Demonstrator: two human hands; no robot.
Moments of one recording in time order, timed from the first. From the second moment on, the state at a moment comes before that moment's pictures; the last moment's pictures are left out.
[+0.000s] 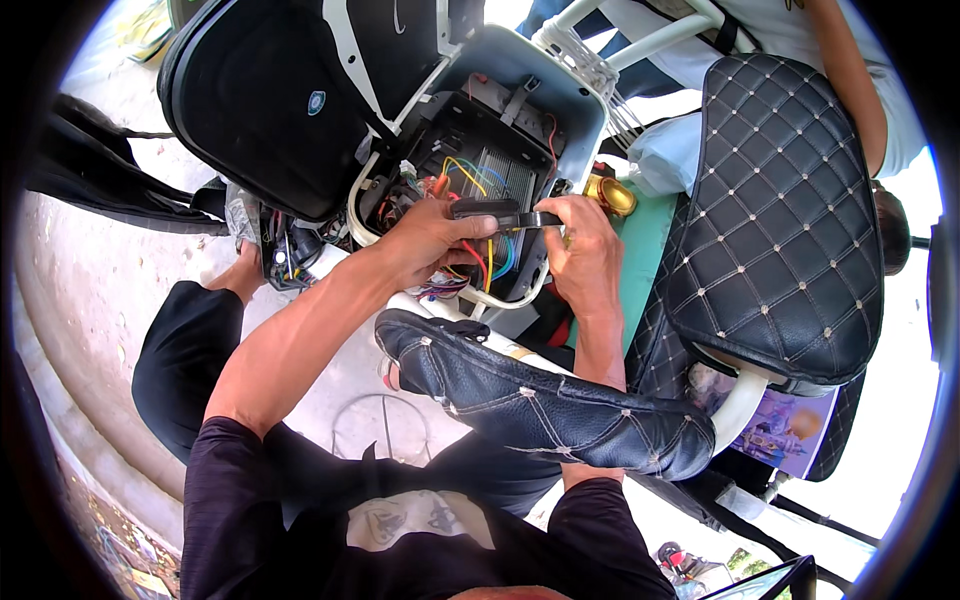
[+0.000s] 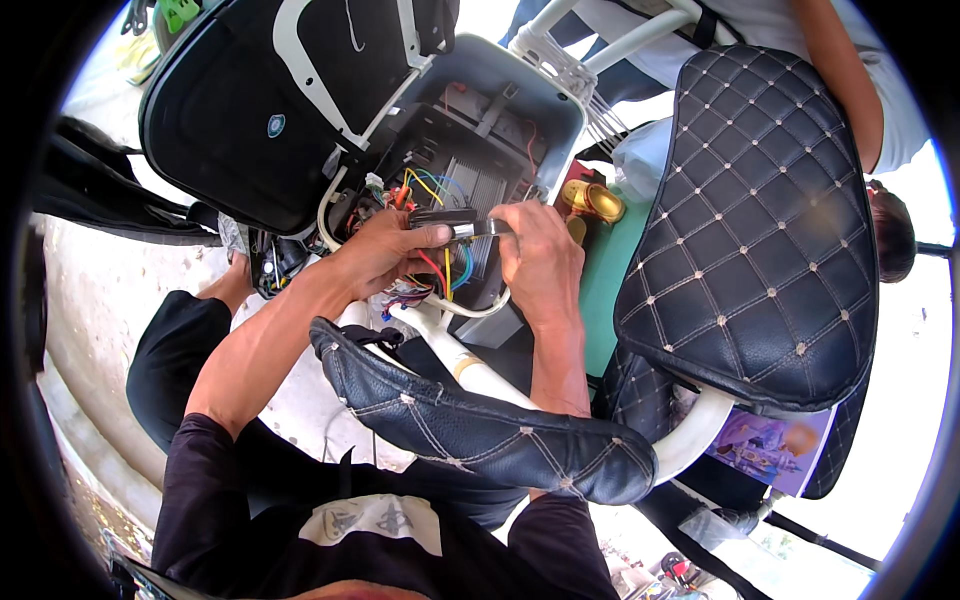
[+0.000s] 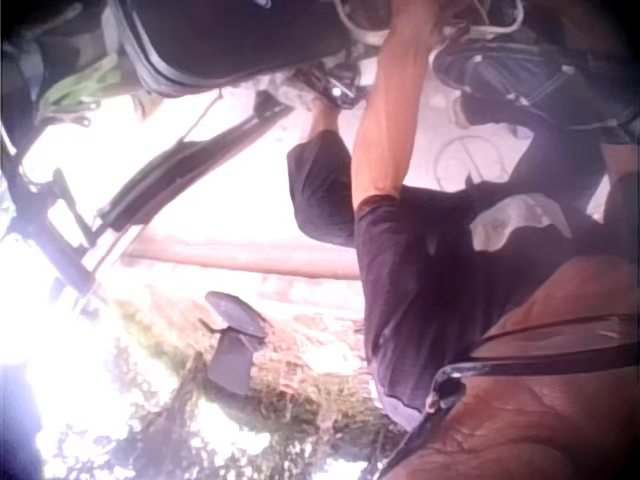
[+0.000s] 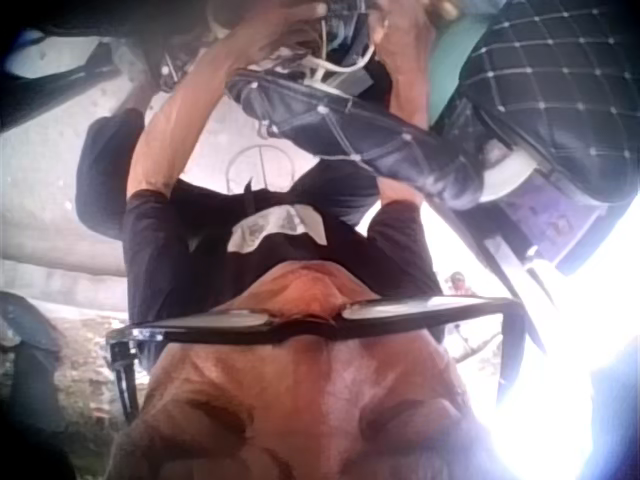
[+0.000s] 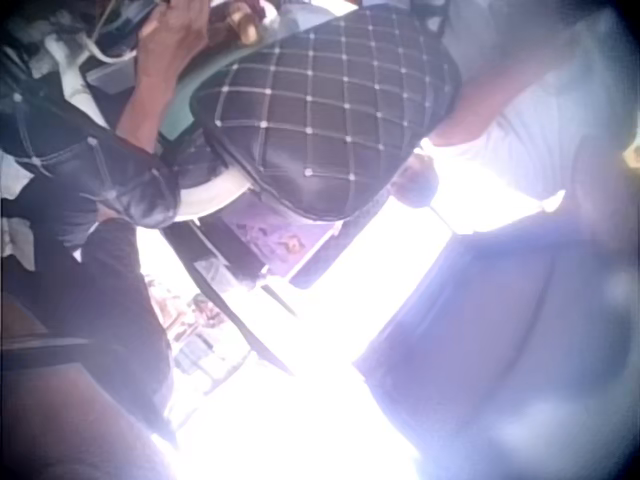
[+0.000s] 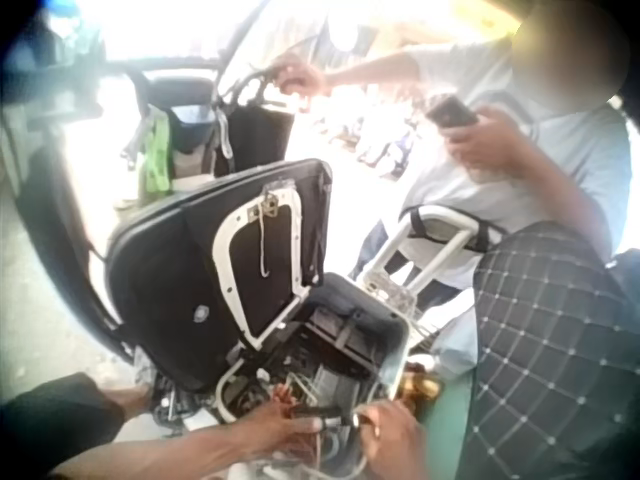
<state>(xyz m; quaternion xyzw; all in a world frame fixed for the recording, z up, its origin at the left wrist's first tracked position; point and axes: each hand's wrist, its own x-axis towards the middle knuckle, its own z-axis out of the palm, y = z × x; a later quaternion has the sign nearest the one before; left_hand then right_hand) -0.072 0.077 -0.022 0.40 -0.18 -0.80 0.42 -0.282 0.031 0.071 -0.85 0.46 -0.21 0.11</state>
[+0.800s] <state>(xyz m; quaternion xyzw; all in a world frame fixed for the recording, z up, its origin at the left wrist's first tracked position) -0.071 0.082 -0.019 0.41 -0.16 -0.76 0.48 -0.286 0.016 0.036 -0.69 0.48 -0.07 0.54</state>
